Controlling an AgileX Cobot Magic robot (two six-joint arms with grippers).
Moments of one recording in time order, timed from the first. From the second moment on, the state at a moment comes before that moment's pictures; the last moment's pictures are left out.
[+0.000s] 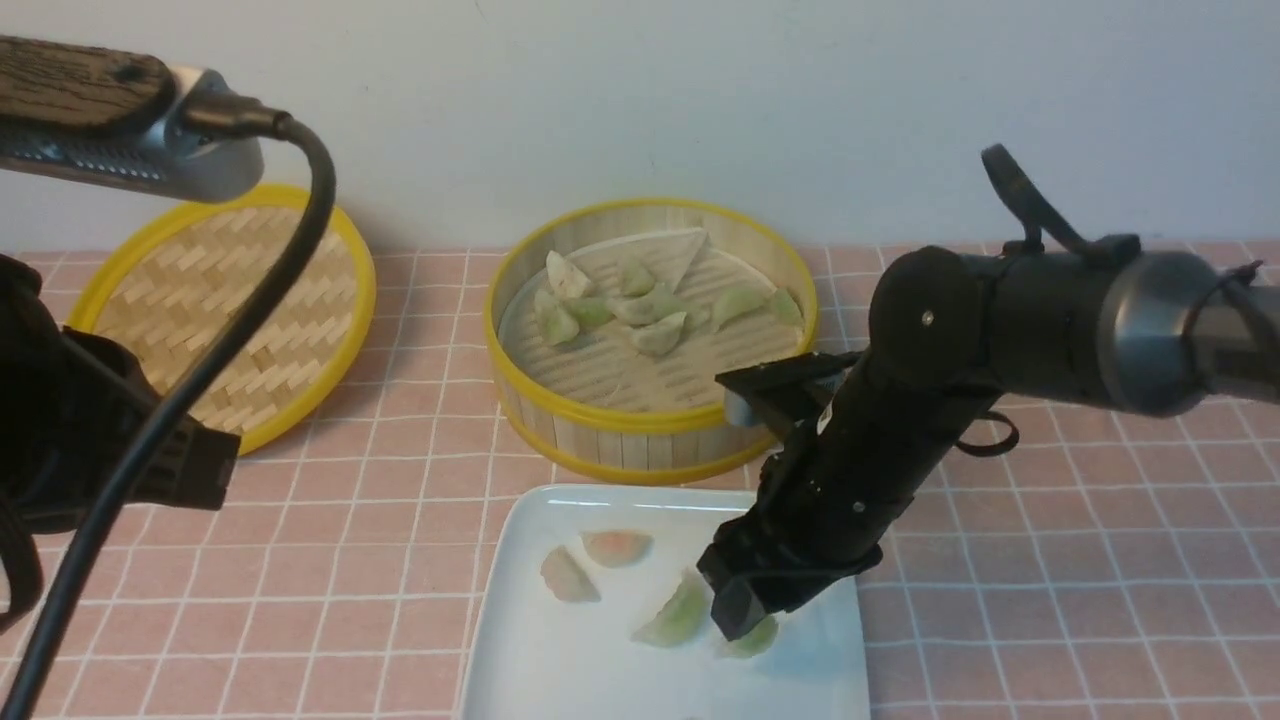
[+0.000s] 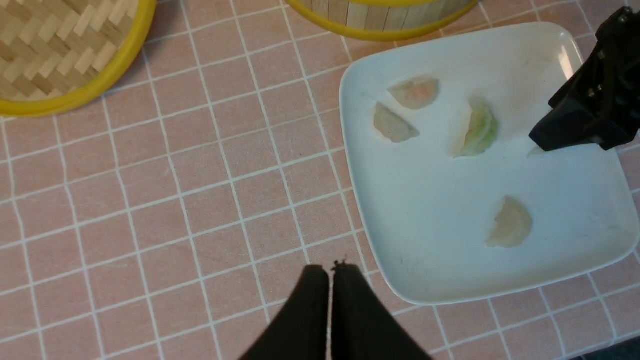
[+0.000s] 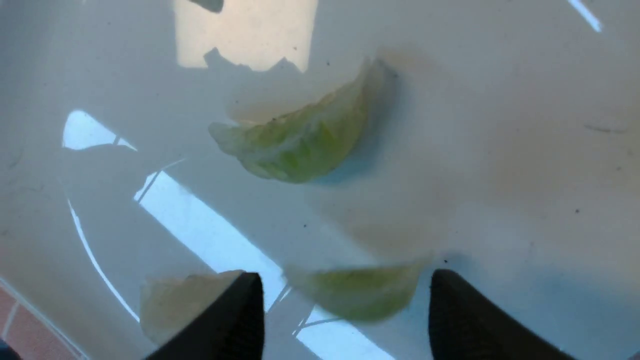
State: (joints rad) right arm 0.55 1.90 -1.28 0.44 0.99 -0.25; left arm -0.58 0.99 -1.20 0.13 1.26 -0.33
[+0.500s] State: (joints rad) right arm 0.55 1.50 -1.34 0.15 1.22 0.02; left arm -0.58 0.99 -1.20 0.13 1.25 -0.33
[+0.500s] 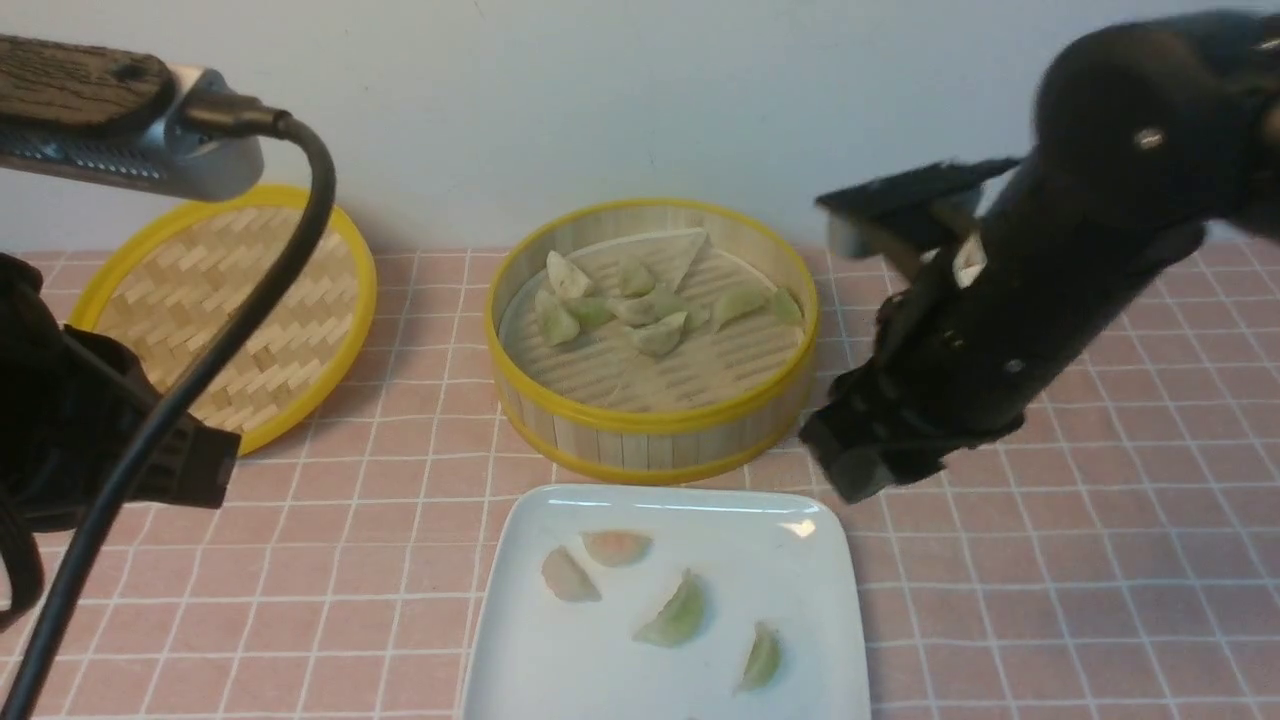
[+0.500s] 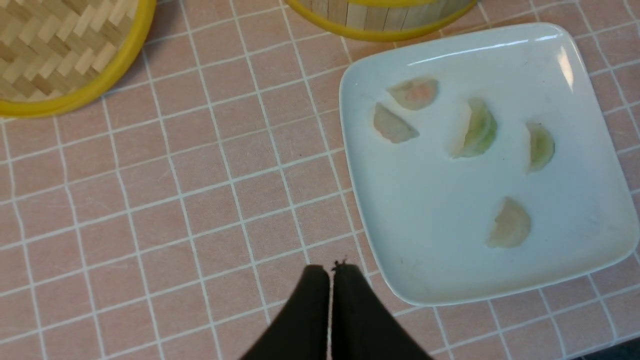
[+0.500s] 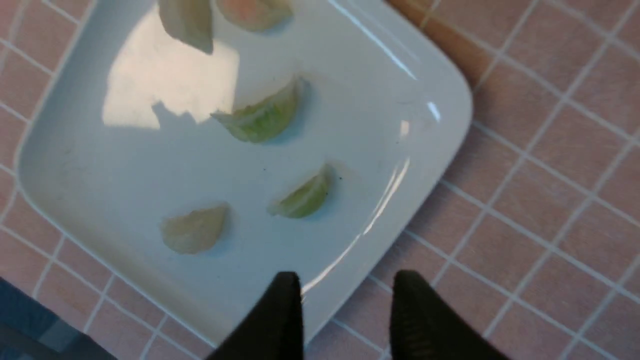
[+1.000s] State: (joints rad) right arm 0.55 0.22 -0.59 -0.06 0.65 0.15; left arm -0.58 0.99 -1.20 0.13 1.15 -0.33
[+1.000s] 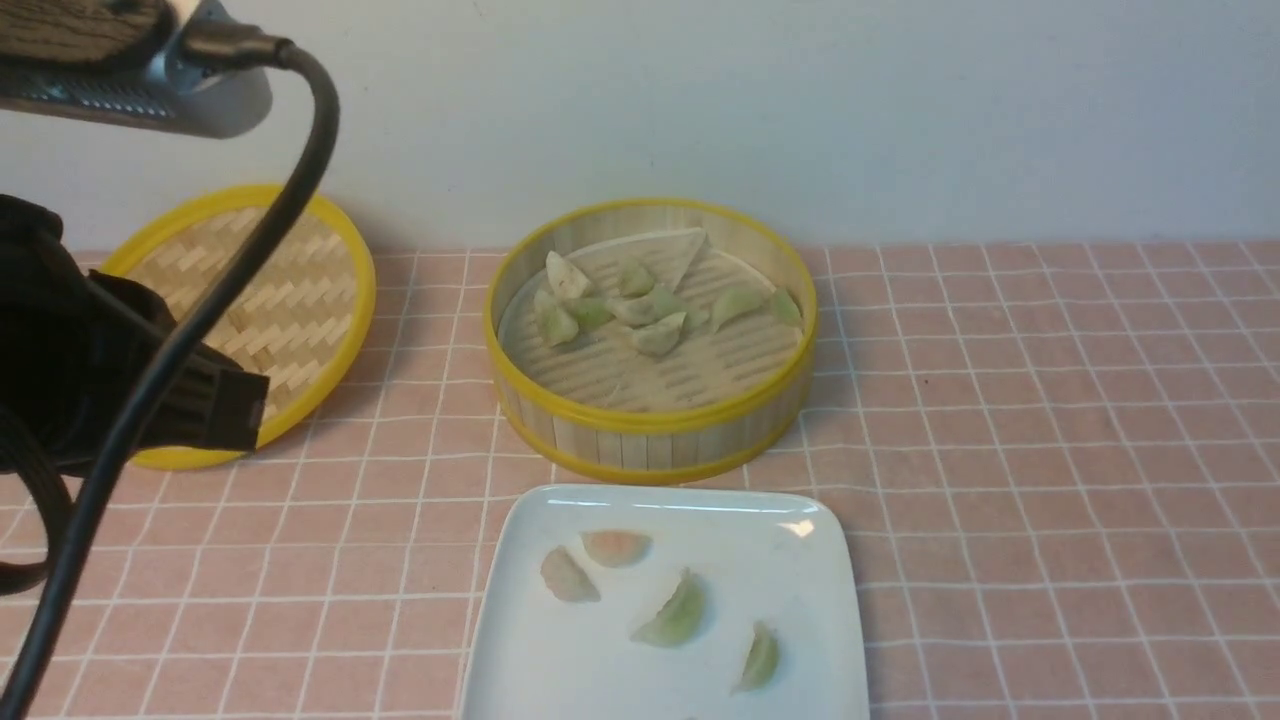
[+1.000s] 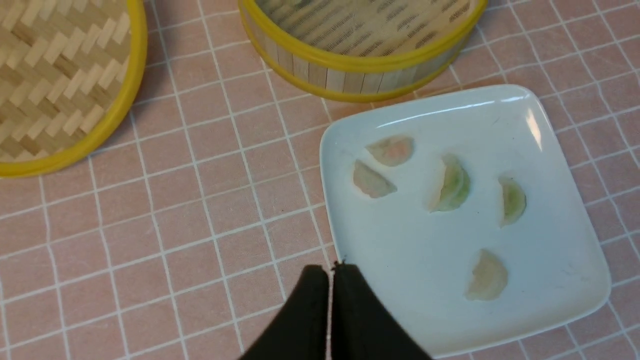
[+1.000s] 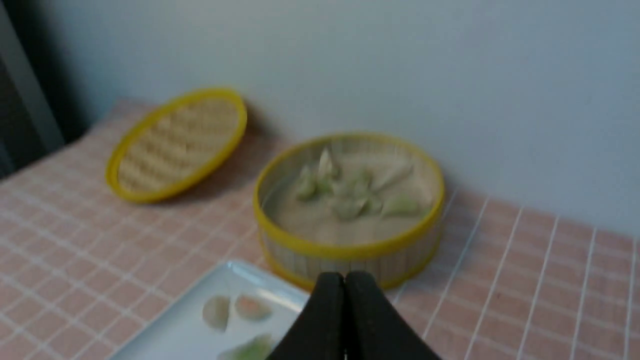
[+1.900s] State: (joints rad) right arm 0.55 -0.02 -0.44 -0.24 0.61 0.34; left arm -0.58 0.40 -0.67 0.13 0.62 -0.38
